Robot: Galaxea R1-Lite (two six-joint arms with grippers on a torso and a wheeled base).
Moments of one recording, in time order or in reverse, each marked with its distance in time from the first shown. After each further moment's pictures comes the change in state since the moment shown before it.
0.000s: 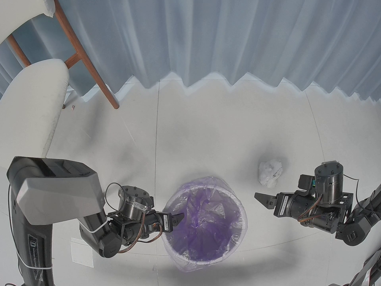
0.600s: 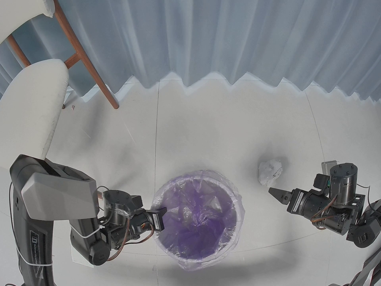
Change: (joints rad) left arm 0.050 0.031 0.151 -0.333 -0.038 -0.016; right arm -0.041 -0.096 0.074 -0.004 -0.031 0.127
